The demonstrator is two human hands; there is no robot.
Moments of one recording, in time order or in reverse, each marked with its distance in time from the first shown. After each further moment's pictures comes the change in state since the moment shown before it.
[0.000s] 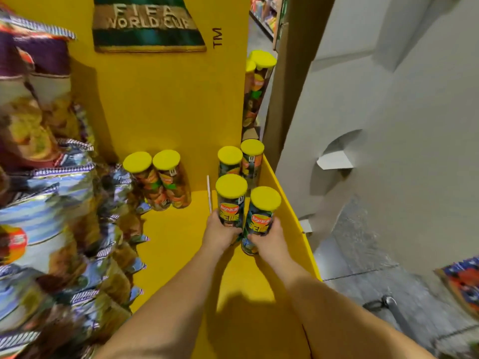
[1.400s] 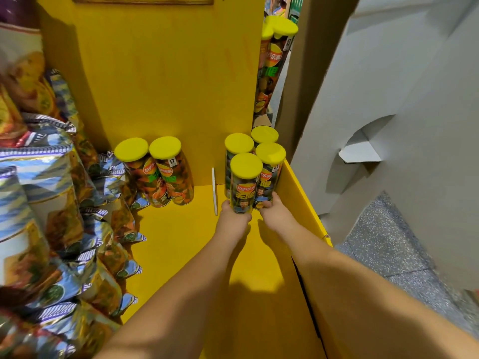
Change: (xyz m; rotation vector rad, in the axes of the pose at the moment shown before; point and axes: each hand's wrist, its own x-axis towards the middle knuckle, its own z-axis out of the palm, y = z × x) left_hand 0.045 -0.001 0.023 -0.011 0.000 -0.144; right_hand 0.069 -0.039 0.013 -0.192 -0.199 0.119
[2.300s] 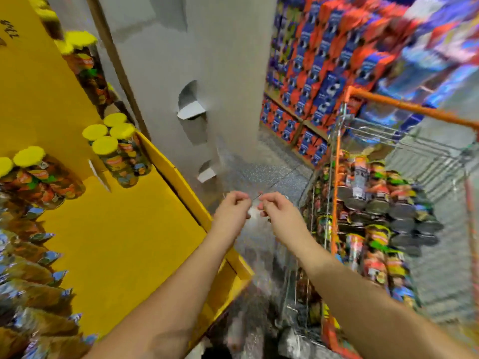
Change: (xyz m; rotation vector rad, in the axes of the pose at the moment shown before) left_hand -0.396 0.037 0.119 0.118 -0.517 0.214; right_hand -0.410 0.161 -0.181 0.401 0.480 -0.041
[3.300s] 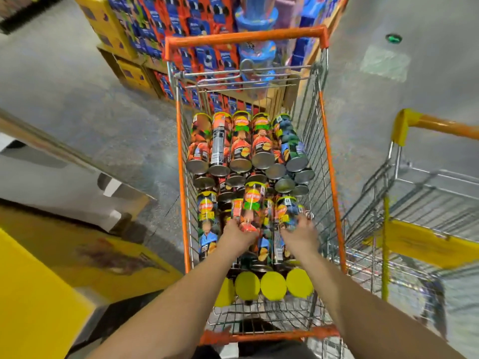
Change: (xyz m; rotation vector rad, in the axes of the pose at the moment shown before) left_hand -0.056 -0.081 0.397 0.722 -0.449 -0.209; right_hand -0.051 0.322 -0.341 -0.360 0.343 0.682
